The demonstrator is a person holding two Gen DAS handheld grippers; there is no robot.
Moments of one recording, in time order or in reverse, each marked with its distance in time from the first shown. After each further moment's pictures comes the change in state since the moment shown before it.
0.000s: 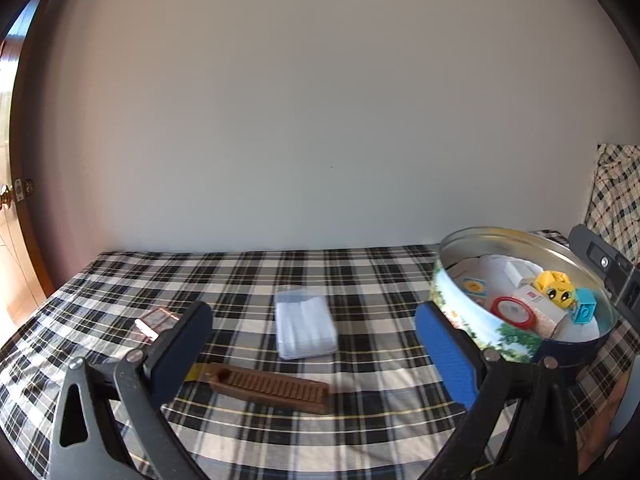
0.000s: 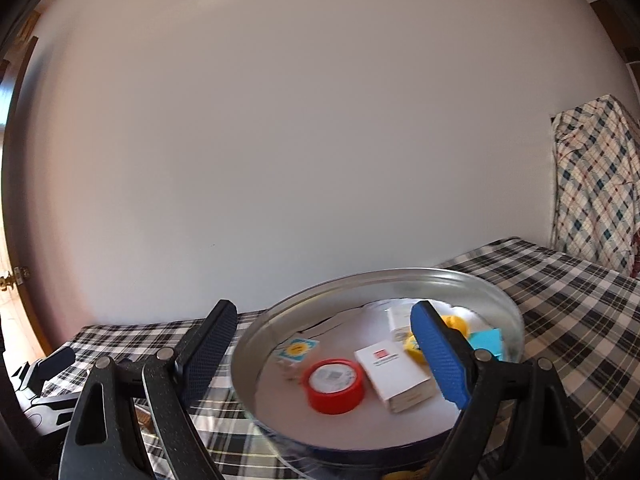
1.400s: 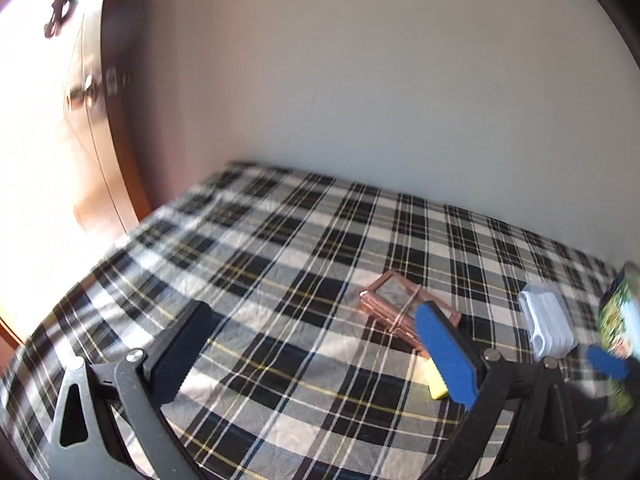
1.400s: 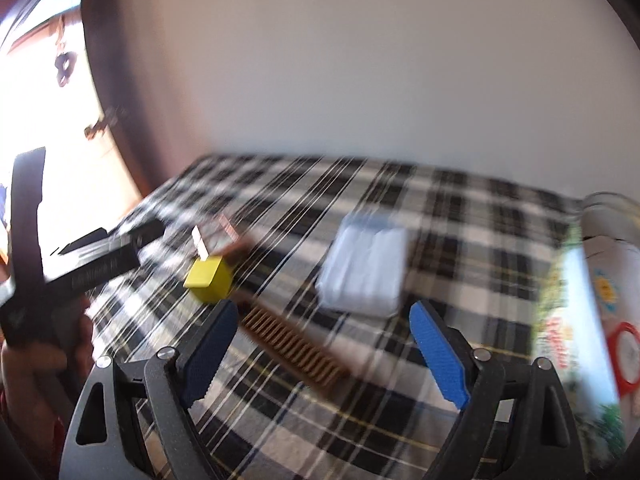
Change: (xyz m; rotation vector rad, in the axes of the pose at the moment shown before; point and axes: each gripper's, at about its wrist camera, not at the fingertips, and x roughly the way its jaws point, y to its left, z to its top) left arm 0.055 0.210 -0.012 -0.275 0.278 0.305; right arm 0.115 0.173 -0.066 -0.282 0.633 0.508
